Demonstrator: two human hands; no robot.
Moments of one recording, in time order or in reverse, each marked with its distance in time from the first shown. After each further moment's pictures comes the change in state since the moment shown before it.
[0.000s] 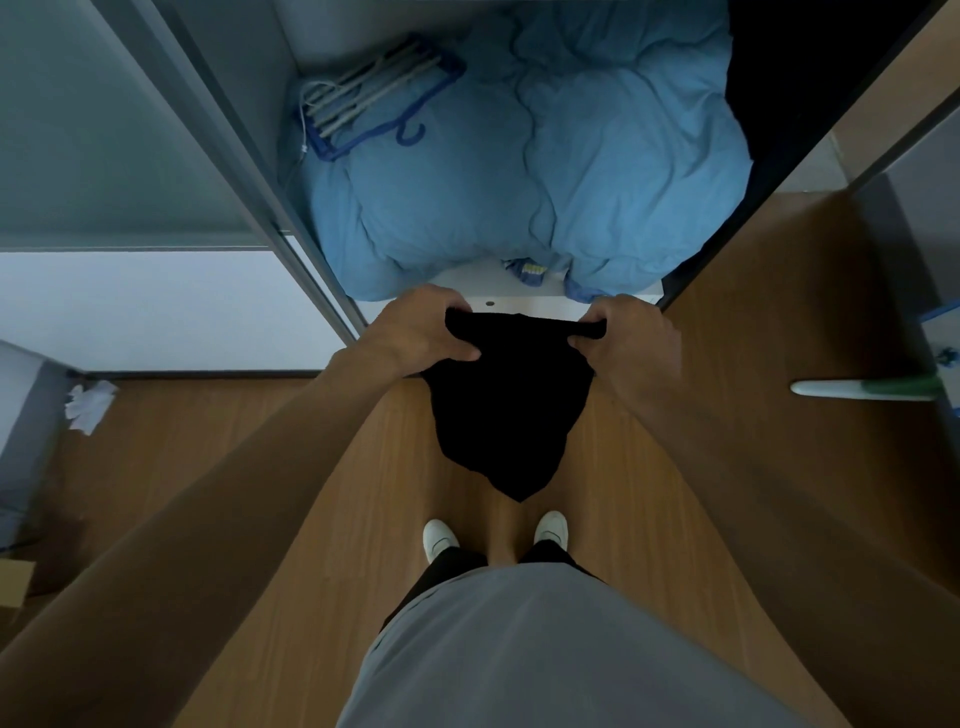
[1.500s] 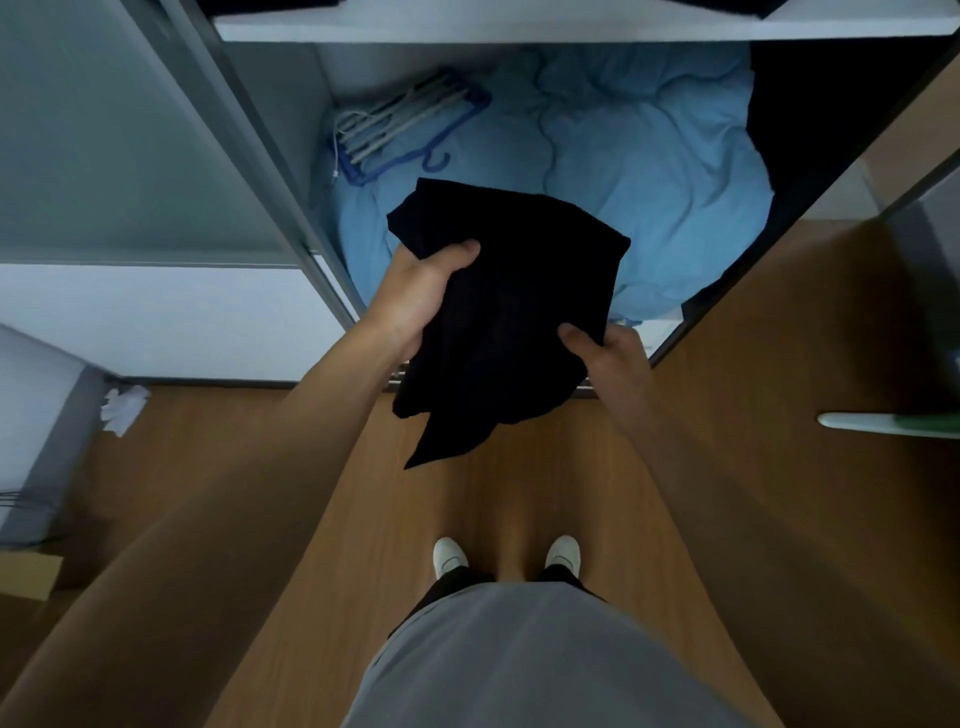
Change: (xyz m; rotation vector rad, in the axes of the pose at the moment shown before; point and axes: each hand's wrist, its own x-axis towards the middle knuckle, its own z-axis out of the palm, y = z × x) left_hand -0.005 0.034 -0.043 -1.162 0.304 -0.049; right_hand 0.006 -0.013 0.016 0.960 -0.126 0.121
